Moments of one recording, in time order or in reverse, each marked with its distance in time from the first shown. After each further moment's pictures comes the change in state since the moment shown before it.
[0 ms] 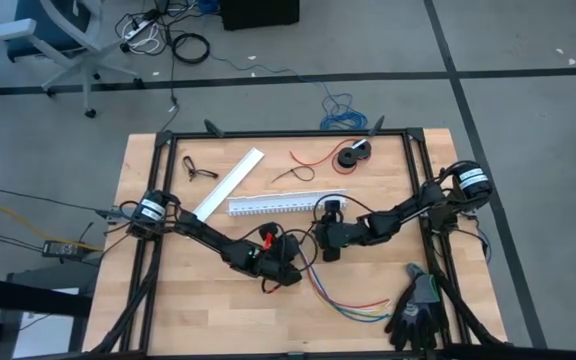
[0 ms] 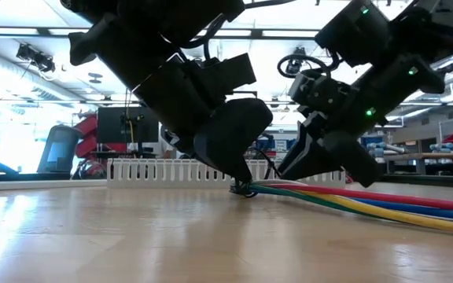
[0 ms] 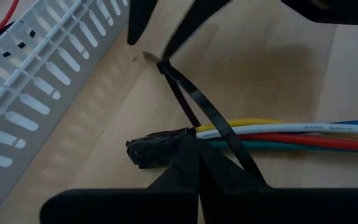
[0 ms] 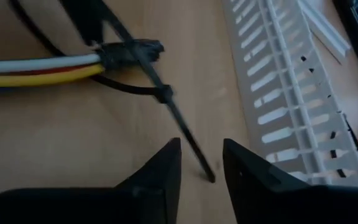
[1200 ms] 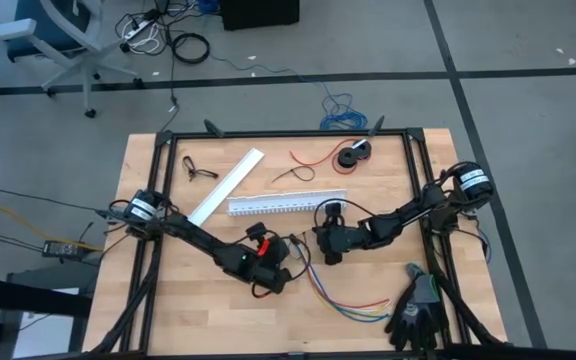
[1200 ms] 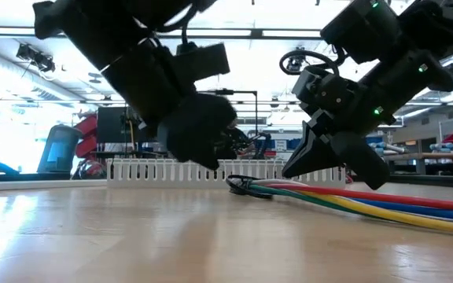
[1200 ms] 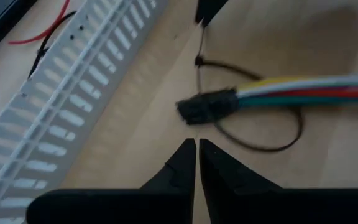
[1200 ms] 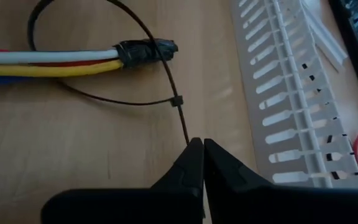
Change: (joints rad) left arm -0.055 -0.062 -0.001 -0.259 -0.101 -0.107; right arm 0.048 -0.003 0.000 -0.017 0.042 -0.020
